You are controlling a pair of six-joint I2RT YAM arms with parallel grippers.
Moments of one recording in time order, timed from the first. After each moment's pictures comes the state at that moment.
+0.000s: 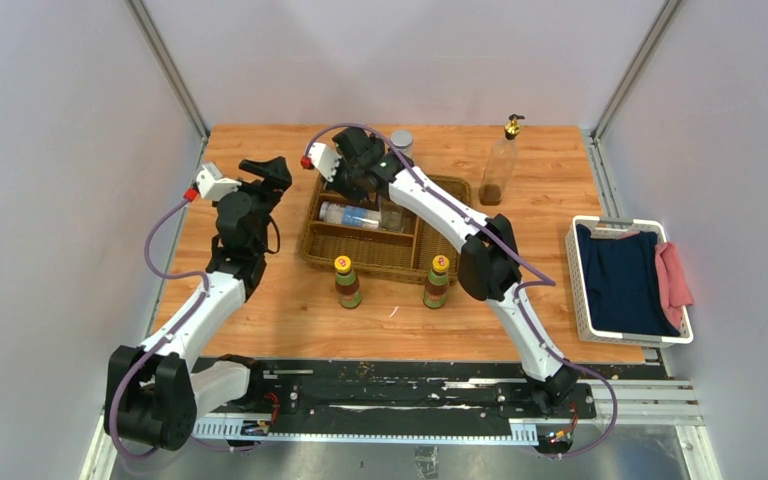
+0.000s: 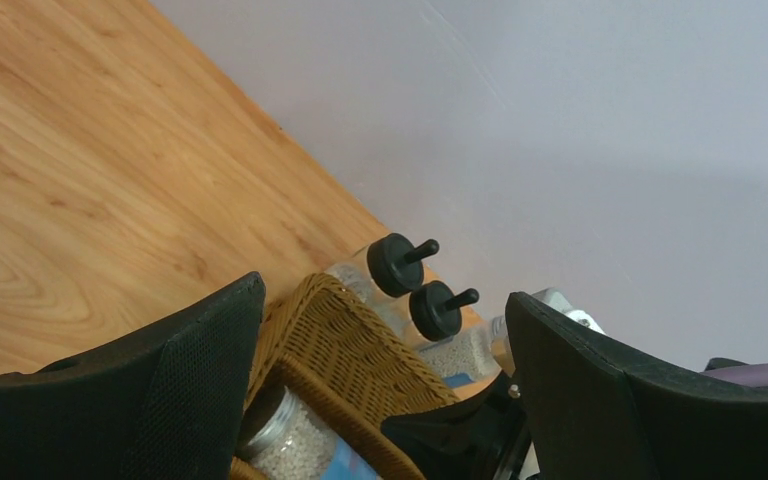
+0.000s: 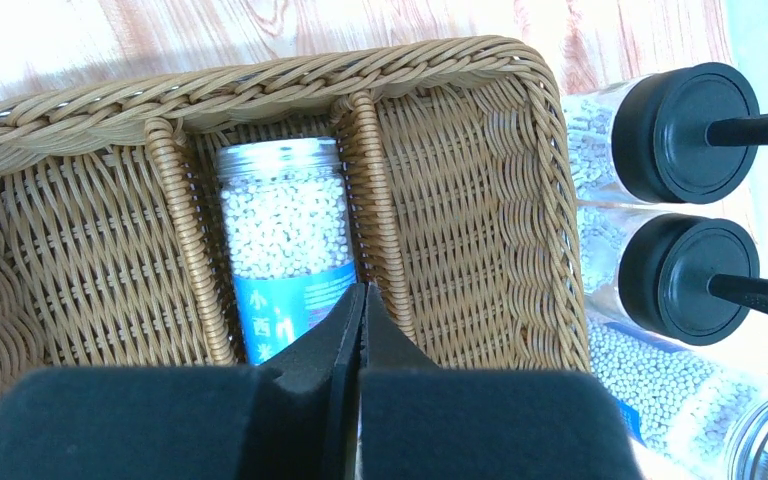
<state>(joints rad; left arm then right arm) -0.19 1.10 0.64 0.49 -0.37 -0.82 0.77 2.39 2.36 -0.71 -0.13 -0.54</state>
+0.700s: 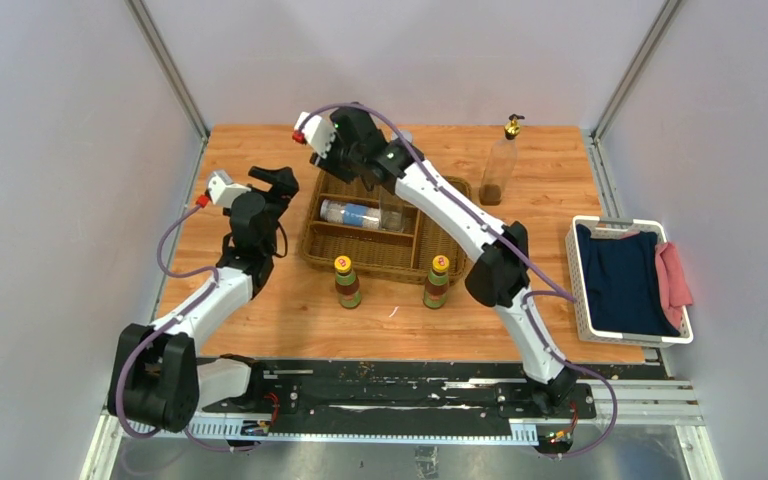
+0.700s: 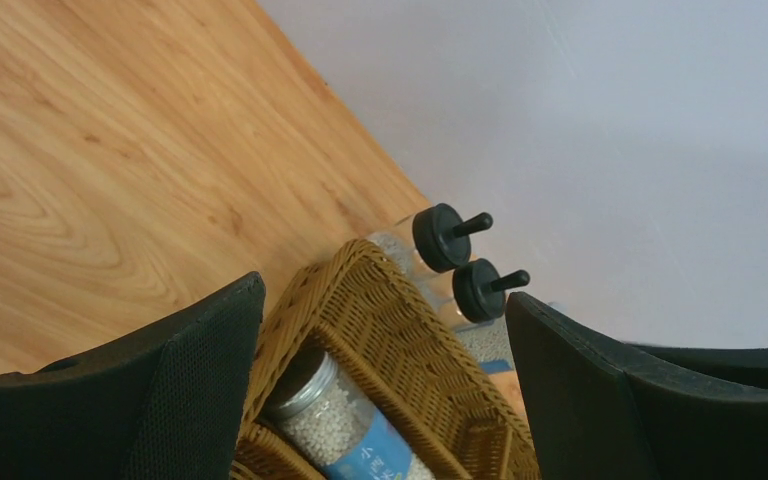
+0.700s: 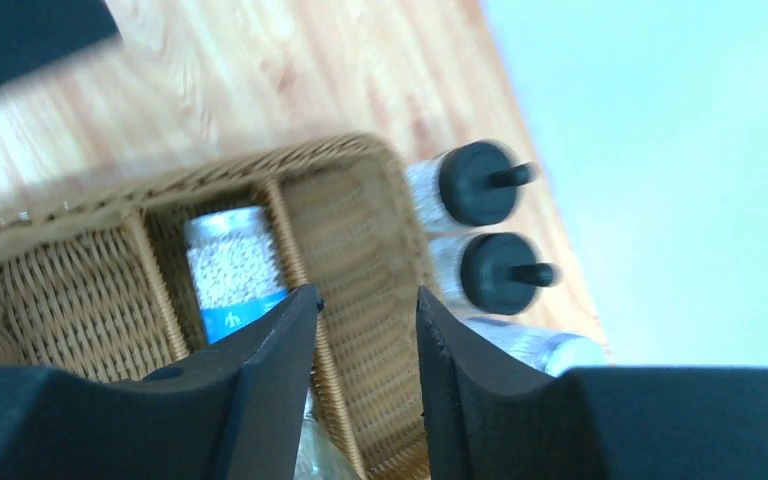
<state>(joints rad) -0.21 1.18 0.61 0.49 -0.43 -0.89 0.80 2.32 2.42 -0.69 -0.01 -0.54</state>
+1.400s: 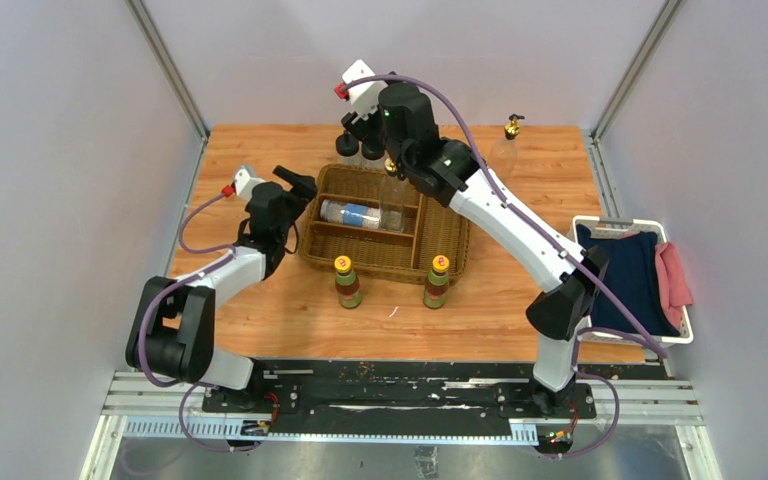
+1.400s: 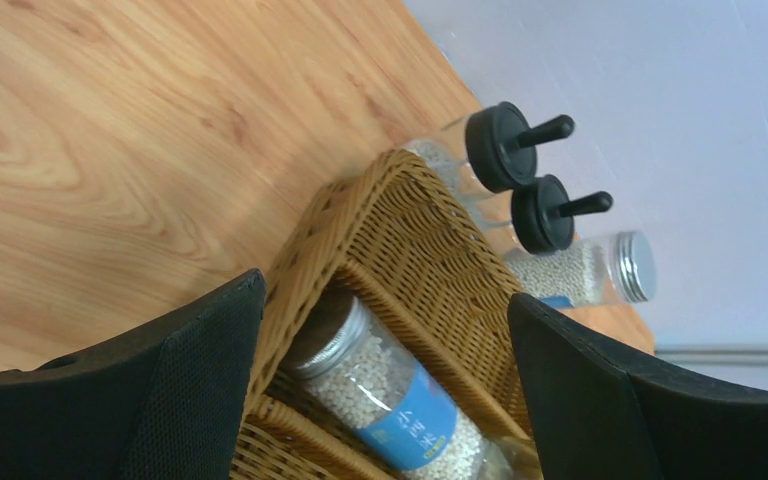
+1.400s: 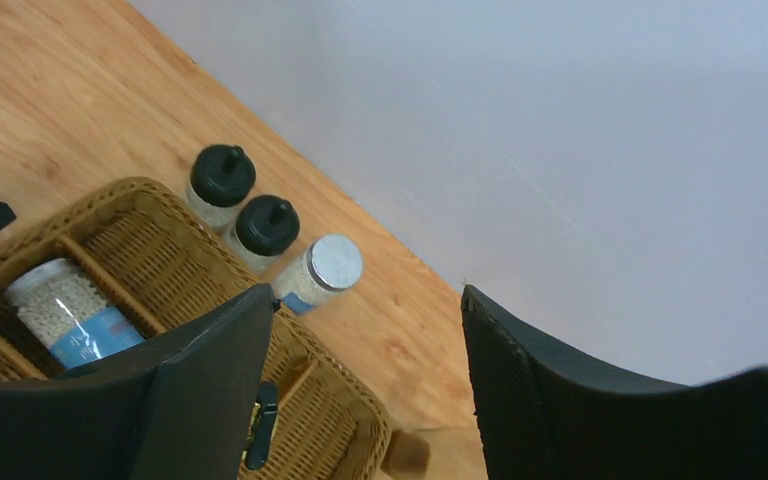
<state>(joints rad) -0.22 1.42 0.68 0.46 -0.31 -0.92 0.83 1.84 2.09 -0.41 0.43 -0.49</state>
